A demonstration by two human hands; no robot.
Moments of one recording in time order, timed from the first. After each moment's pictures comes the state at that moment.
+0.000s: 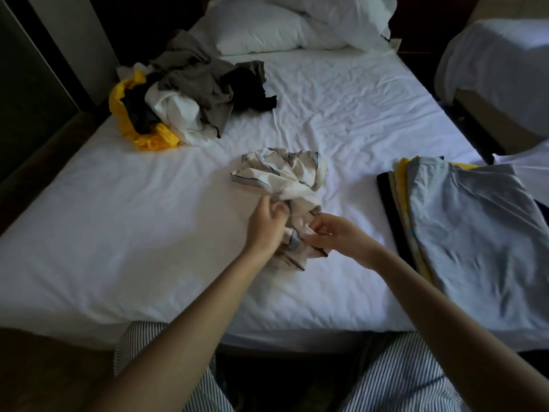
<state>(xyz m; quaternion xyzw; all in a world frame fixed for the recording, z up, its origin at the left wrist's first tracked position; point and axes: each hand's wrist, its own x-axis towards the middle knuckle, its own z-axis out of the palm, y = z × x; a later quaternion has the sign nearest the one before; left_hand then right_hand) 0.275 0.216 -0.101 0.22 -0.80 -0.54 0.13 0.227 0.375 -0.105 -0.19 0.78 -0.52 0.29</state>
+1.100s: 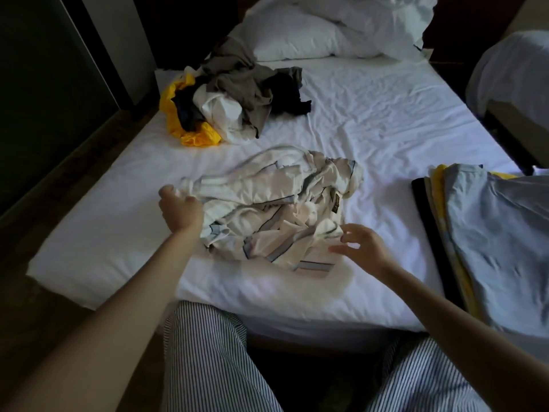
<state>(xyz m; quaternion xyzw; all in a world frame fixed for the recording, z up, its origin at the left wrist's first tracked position) 0.336 0.034 -0.098 0.51 -0.70 -0.41 0.29 0.251 0.353 -0.139 -0.28 0.88 -0.38 0.01</state>
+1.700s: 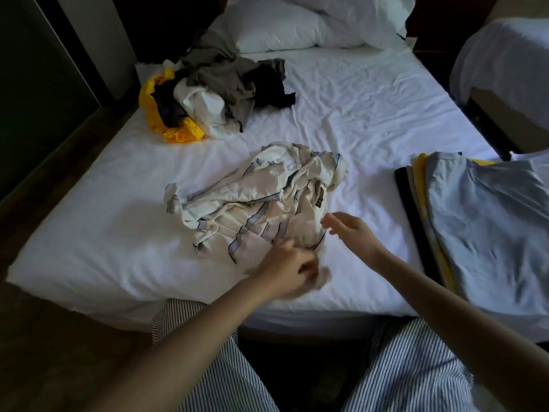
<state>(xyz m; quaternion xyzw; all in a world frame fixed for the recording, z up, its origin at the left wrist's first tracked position) 0.355 0.201 -0.134 -0.13 -0.96 -0.23 0.03 0.261 0.353 -0.112 -0.13 0.83 -0.51 0.19</state>
